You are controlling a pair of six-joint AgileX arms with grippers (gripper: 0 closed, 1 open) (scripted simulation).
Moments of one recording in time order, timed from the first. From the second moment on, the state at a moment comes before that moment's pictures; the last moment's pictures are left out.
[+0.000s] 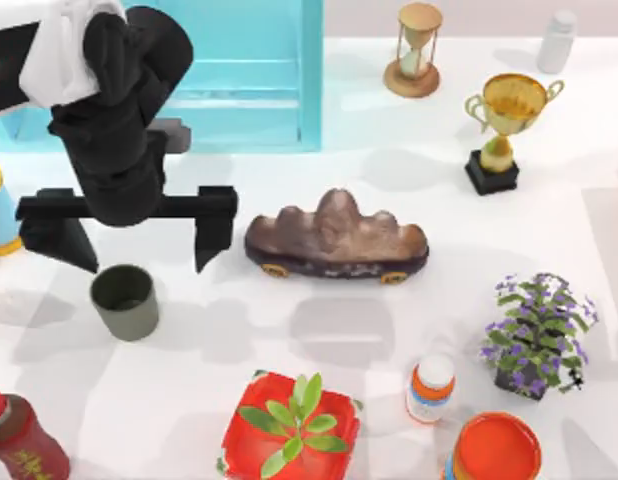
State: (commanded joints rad) left arm -0.38 1.89 1.41 -1.09 0.00 -0.36; right arm 0.00 0.00 0.00 0.00 0.00 0.00
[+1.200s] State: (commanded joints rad) left arm -0.38 1.94 1.26 -0.89 0.00 -0.36; right arm 0.00 0.00 0.00 0.00 0.00 0.00
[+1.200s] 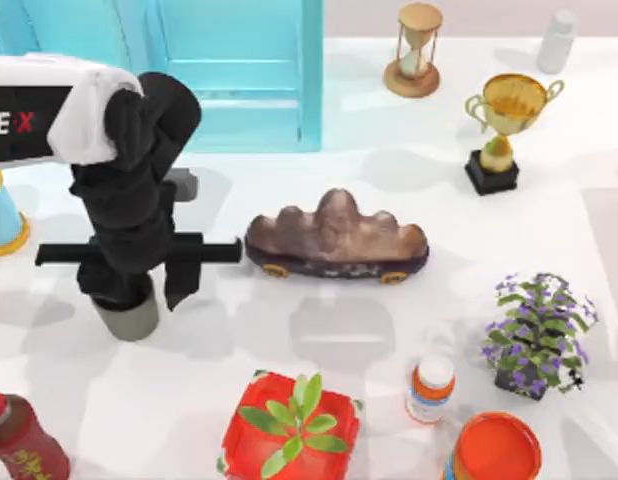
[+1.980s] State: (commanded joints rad) left arm -0.37 1.93 1.27 -0.88 0.00 -0.34; right arm 0.00 0.00 0.00 0.00 0.00 0.00
